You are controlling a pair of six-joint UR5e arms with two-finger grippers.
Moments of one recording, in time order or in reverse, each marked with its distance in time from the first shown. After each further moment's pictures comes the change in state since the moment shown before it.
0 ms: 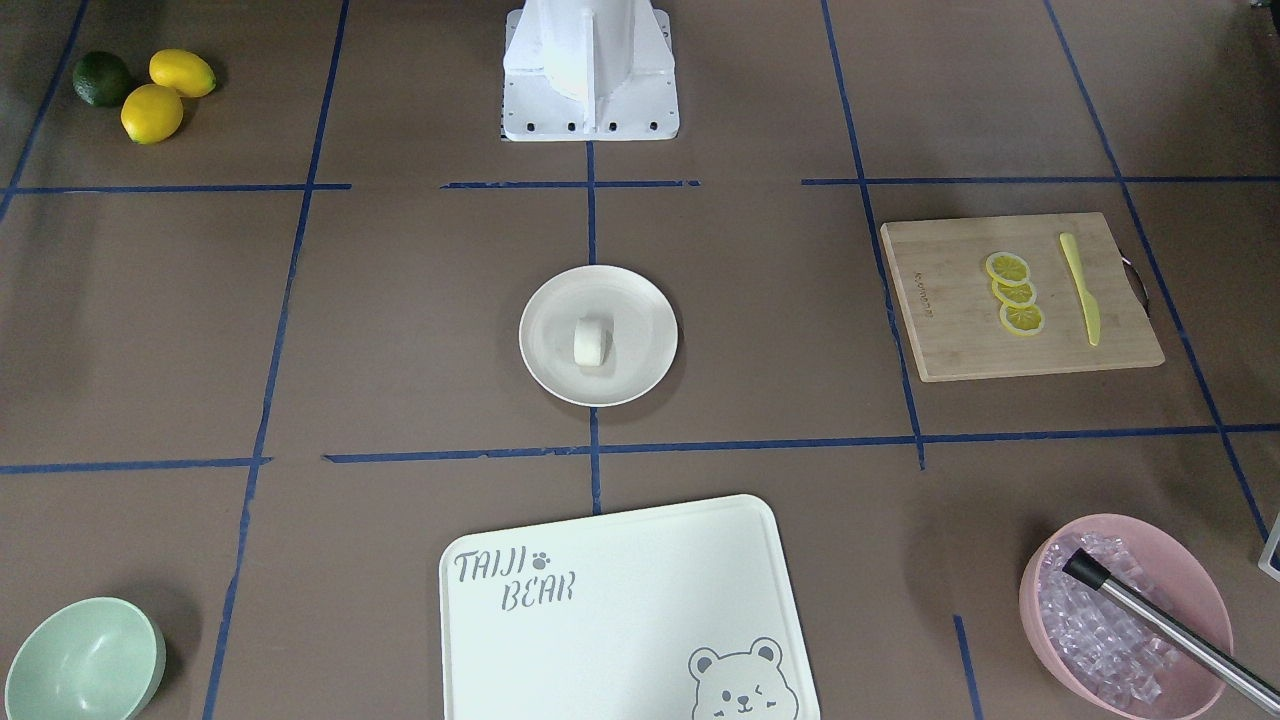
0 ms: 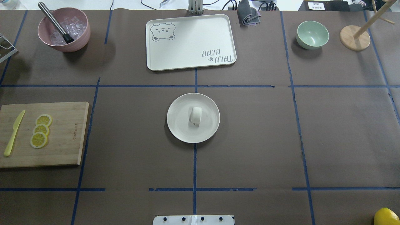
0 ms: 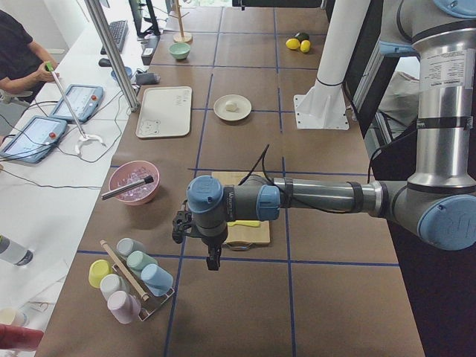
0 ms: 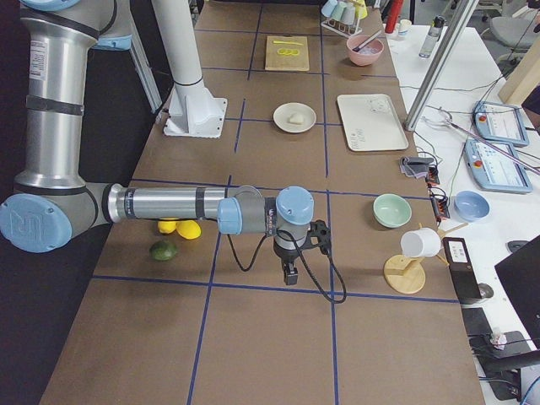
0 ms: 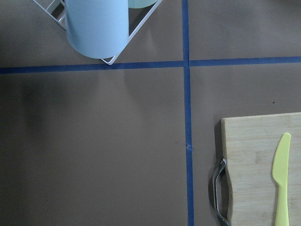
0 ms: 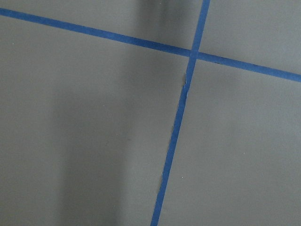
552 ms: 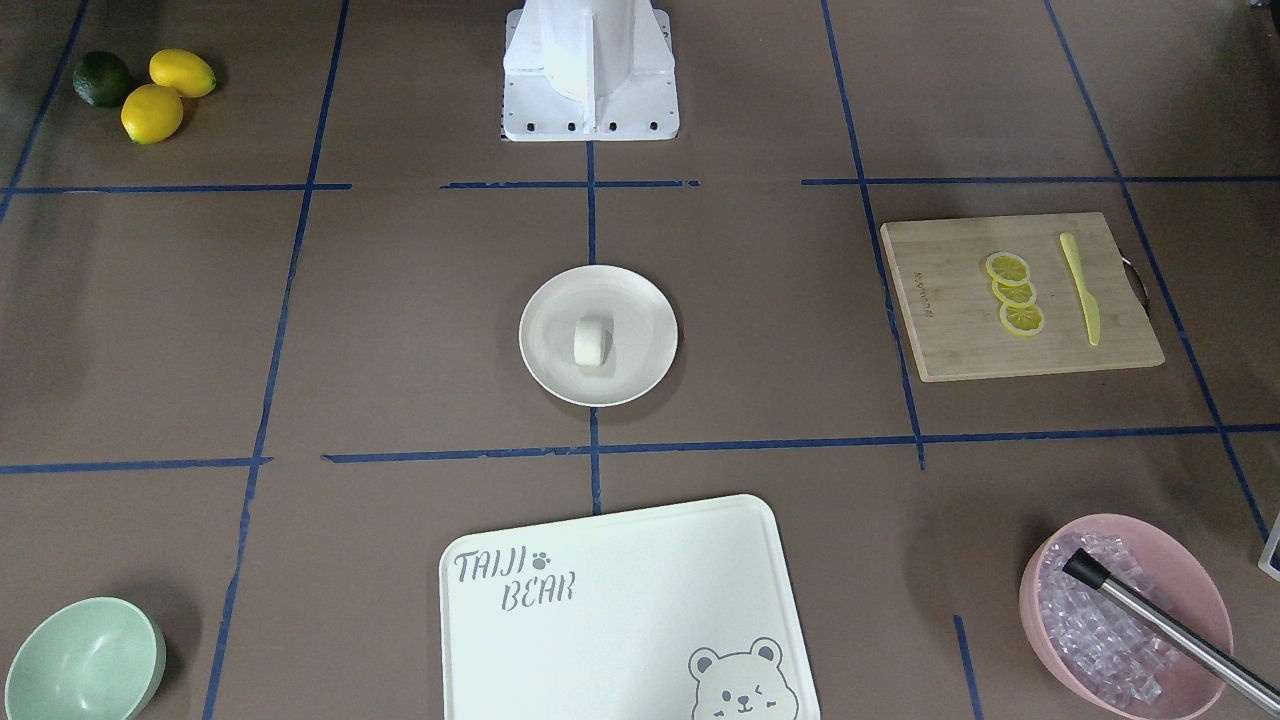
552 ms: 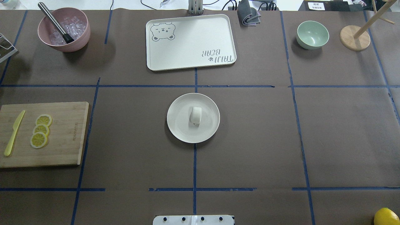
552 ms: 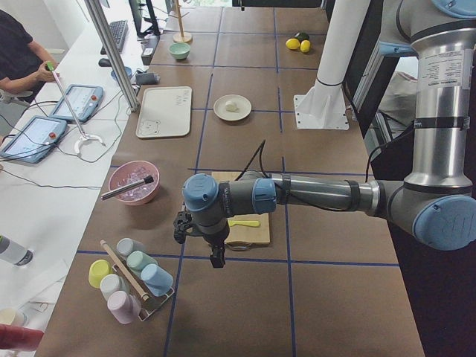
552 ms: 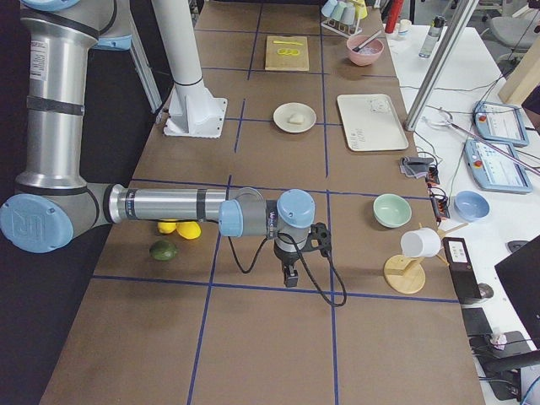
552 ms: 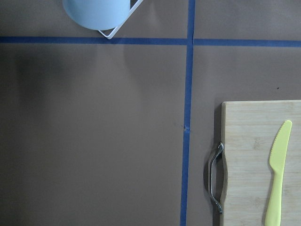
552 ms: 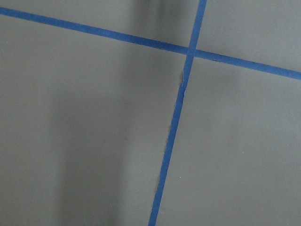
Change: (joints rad) left arm 0.009 -0.017 -0.013 0.111 -0.006 0.009; right arm 0.000 0.005 -0.017 0.002 0.002 0.001
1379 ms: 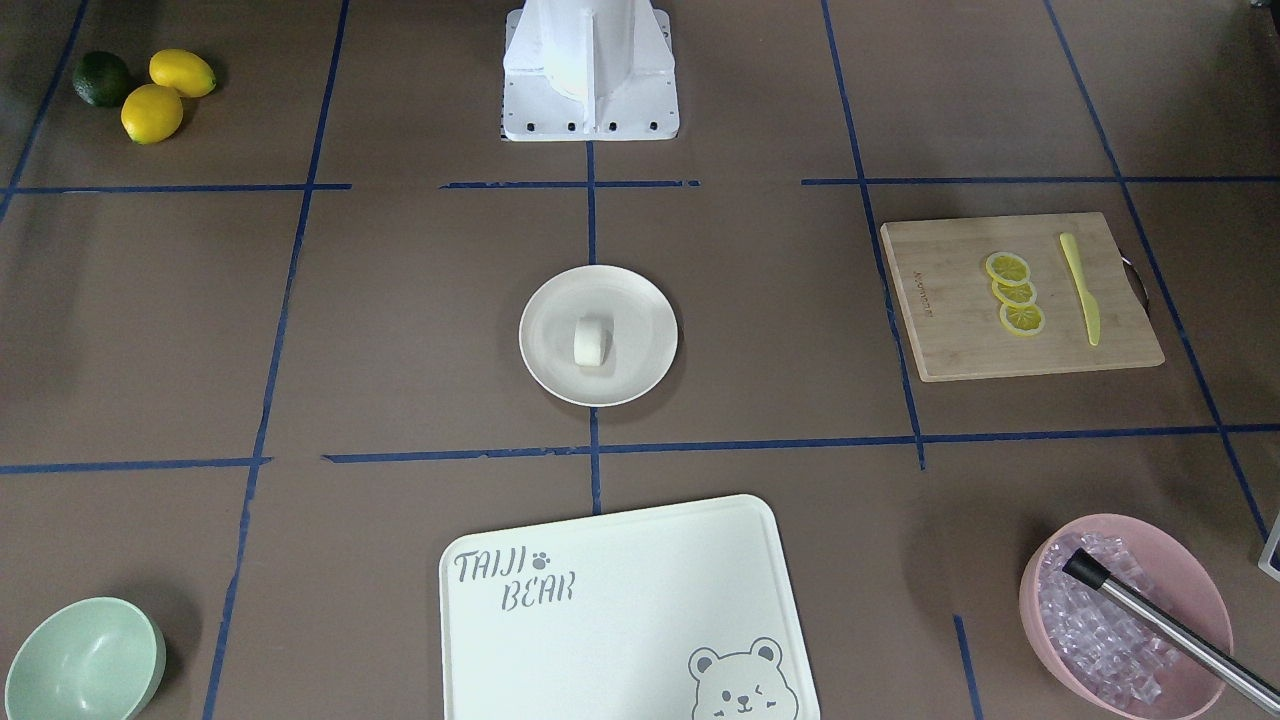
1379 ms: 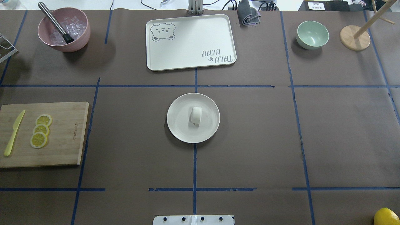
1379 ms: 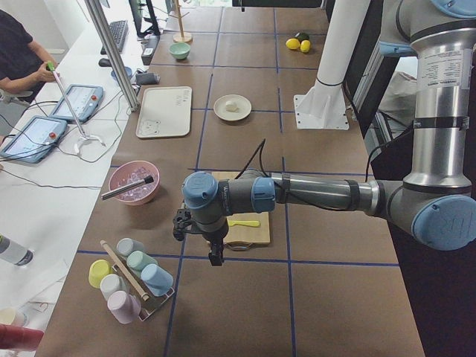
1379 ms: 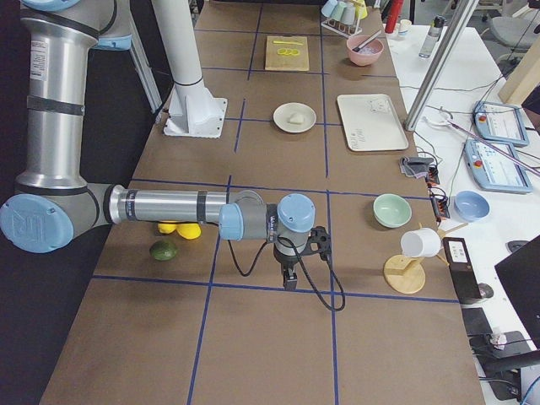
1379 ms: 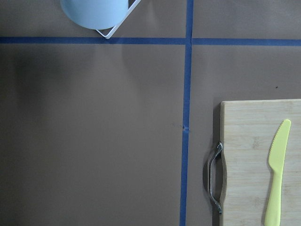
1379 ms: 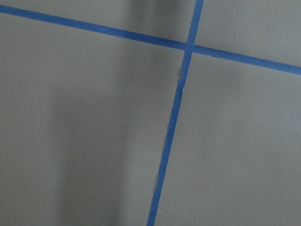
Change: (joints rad) left arm 0.007 -0.005 -0.005 -0.006 -0.003 0.002; right arm -0.001 0.001 -0.019 0.011 0.005 0.002
